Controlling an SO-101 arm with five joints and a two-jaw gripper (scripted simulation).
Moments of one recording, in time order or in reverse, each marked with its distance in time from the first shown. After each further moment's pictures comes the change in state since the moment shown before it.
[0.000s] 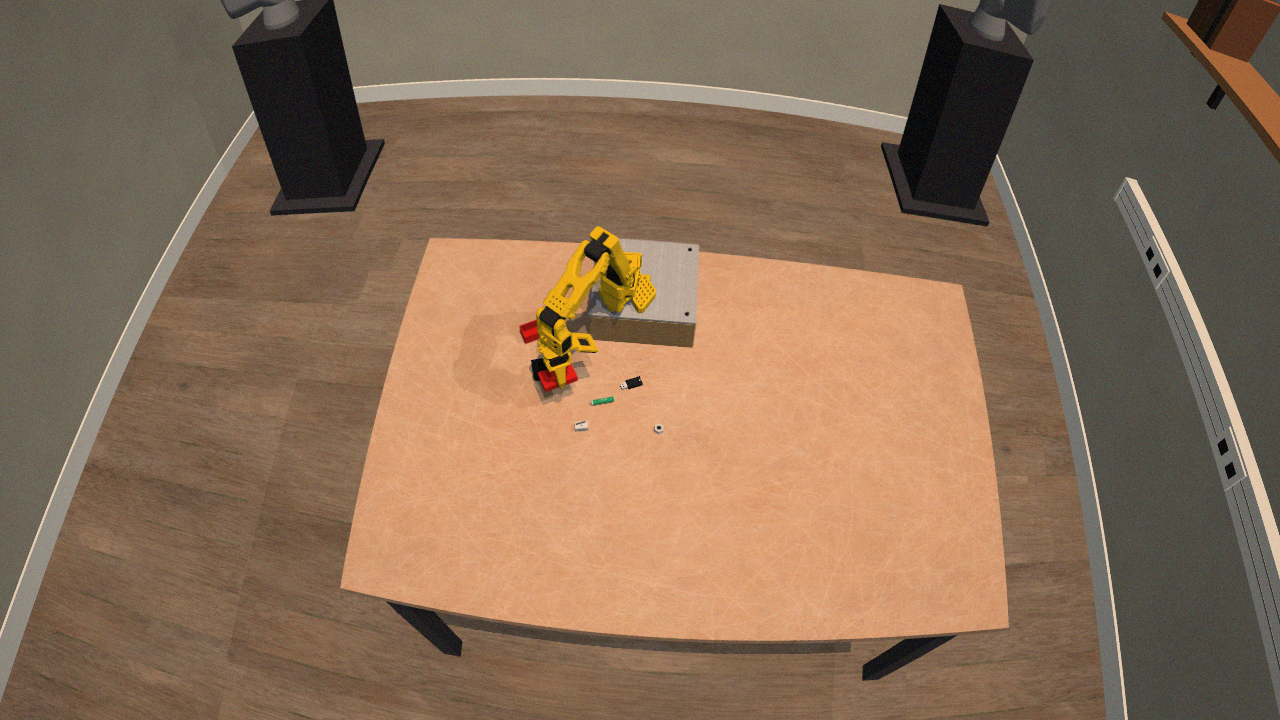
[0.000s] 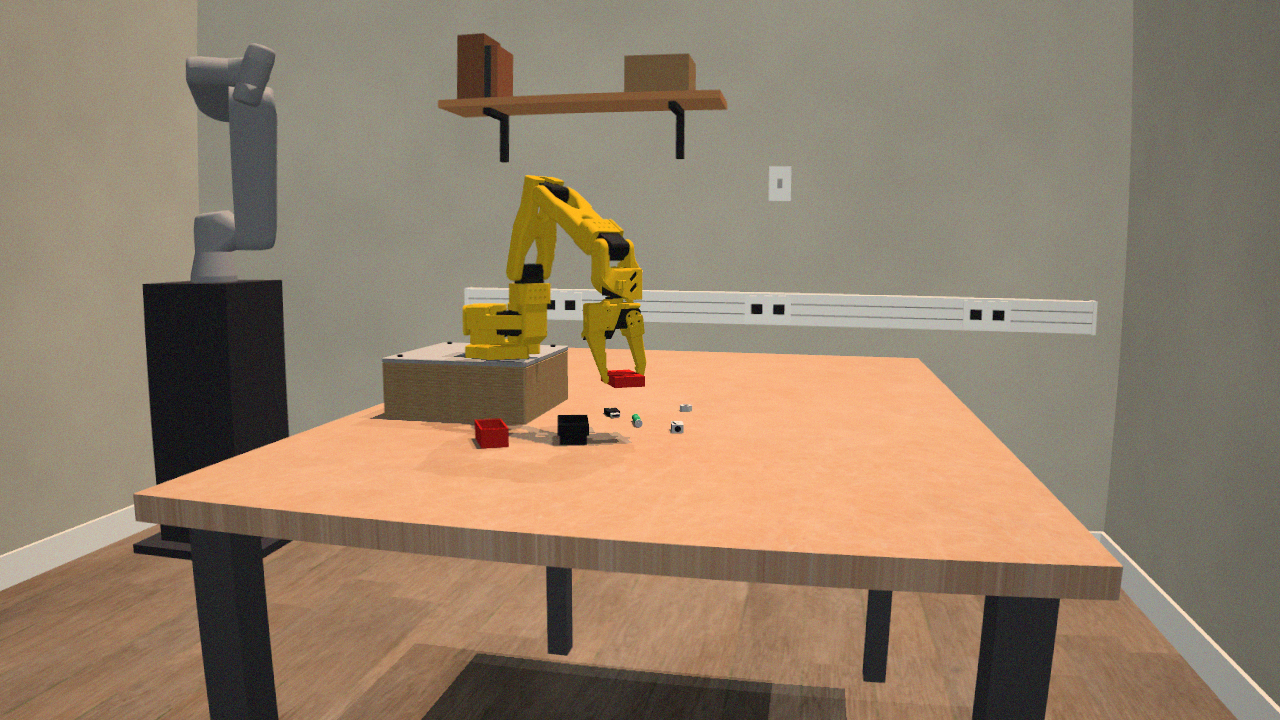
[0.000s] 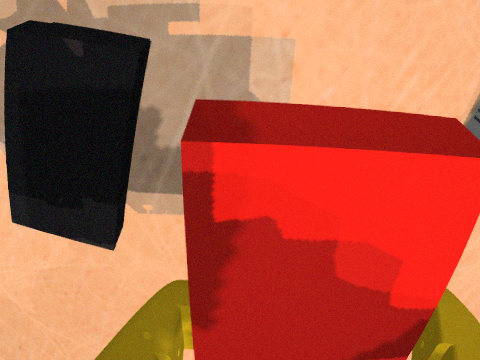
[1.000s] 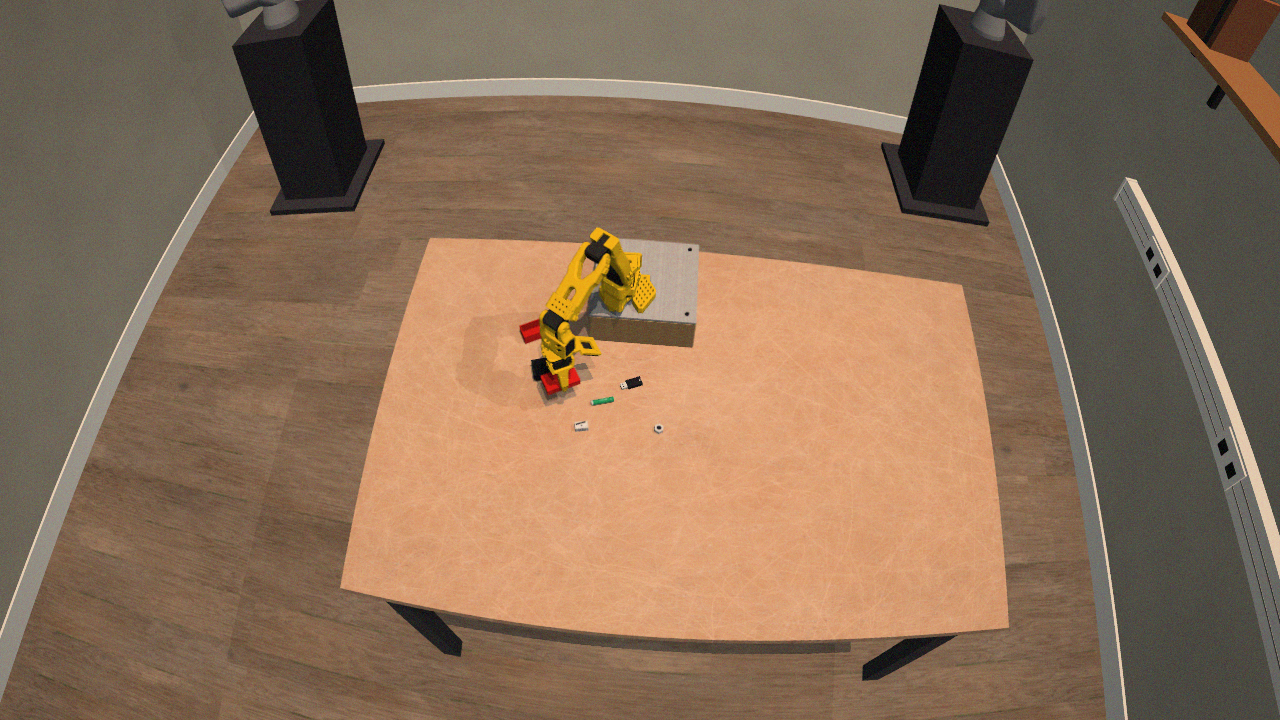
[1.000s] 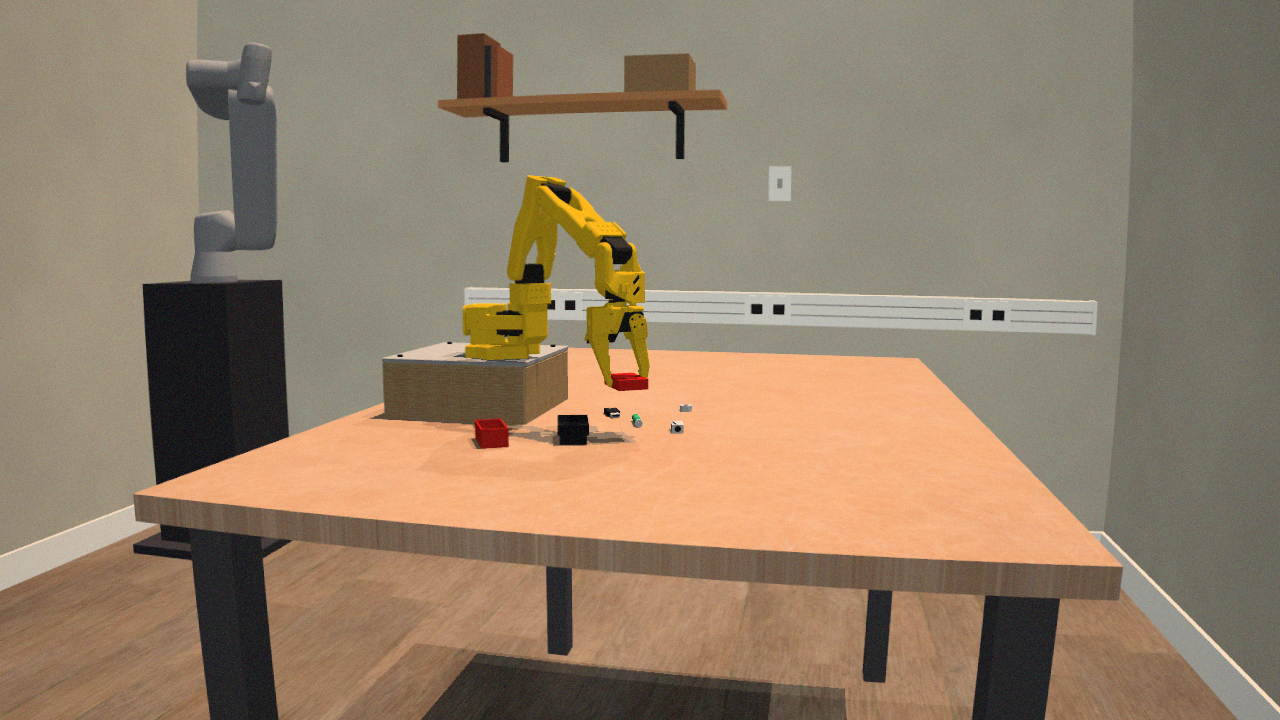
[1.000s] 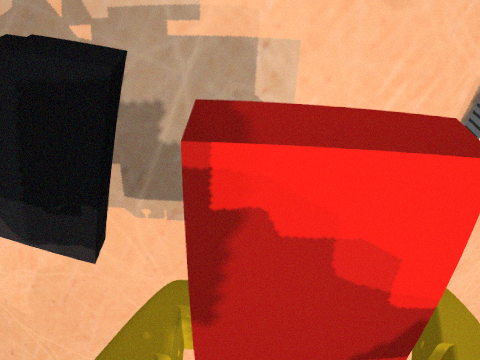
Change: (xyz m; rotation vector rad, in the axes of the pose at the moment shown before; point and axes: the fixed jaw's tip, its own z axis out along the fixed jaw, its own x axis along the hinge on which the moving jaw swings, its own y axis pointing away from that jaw) arm -0.003 -0.006 0.004 0.004 0.006 0.000
